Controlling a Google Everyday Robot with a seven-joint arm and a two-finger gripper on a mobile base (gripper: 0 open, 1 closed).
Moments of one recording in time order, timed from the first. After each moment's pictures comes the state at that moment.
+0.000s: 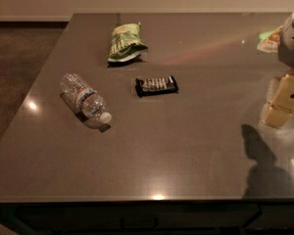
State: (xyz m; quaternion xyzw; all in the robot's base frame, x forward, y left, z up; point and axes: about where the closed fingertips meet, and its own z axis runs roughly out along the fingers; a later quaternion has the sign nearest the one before) arm 0.438 -0.216 0.978 -0.60 0.78 -0.04 0.16
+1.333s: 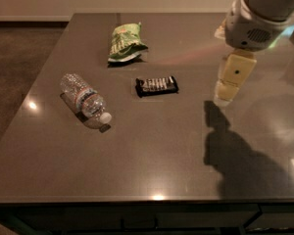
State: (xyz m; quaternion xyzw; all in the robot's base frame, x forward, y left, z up) arm 0.511 -0.163 0.968 -0.63 0.75 -0.03 0.17
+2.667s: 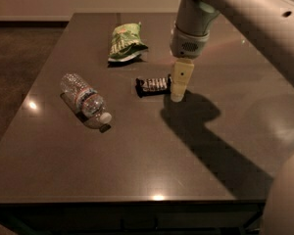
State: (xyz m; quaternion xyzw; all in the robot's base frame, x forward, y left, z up) arm 0.612 -0.090 0.875 -0.68 0.73 0.02 0.10
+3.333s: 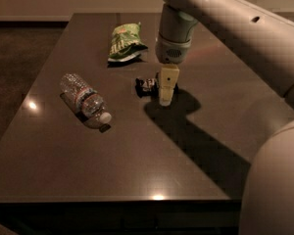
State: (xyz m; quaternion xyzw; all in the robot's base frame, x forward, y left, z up) arm 0.620 -0.055 0.850 -0.70 0.71 0.02 0.08
